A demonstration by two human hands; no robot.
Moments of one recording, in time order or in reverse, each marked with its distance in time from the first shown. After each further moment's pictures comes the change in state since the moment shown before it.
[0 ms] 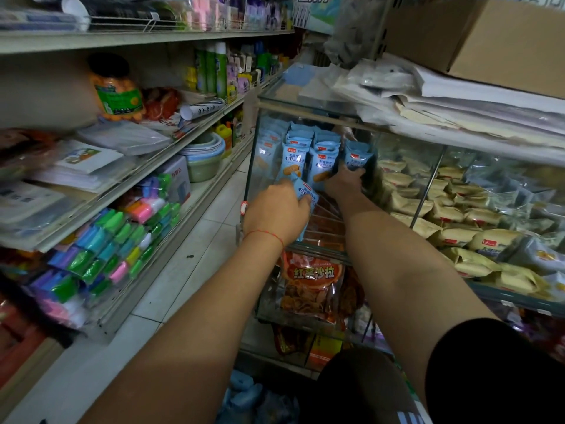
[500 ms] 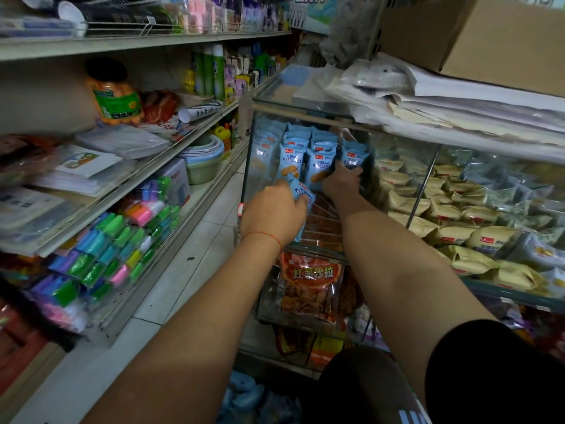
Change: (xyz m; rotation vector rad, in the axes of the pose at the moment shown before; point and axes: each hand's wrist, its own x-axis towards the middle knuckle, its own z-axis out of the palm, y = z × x) left_hand 0.000 0.001 -0.001 0.010 -0.002 -0.016; right_hand -0.007 -0.003 -0.002 -0.022 0.025 -0.016
